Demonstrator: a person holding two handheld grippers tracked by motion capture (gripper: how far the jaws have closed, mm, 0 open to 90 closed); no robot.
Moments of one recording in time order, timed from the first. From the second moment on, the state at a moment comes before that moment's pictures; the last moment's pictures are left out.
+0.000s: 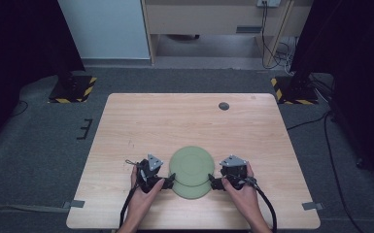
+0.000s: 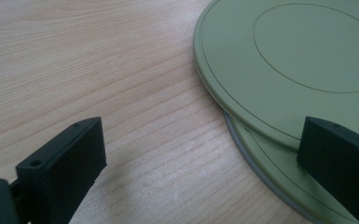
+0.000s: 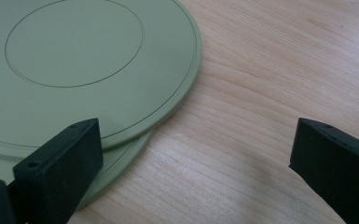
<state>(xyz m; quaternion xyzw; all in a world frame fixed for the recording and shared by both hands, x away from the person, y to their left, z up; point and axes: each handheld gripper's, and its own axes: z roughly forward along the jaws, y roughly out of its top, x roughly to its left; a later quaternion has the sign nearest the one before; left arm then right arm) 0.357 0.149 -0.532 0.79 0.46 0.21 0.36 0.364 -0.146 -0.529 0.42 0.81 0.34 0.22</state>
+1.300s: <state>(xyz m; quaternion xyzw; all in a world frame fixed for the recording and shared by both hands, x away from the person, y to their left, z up) 0.350 0.145 -0.529 0.80 0.44 0.18 0.37 0.445 -0.135 -0.465 0.41 0.84 0.32 0.15</state>
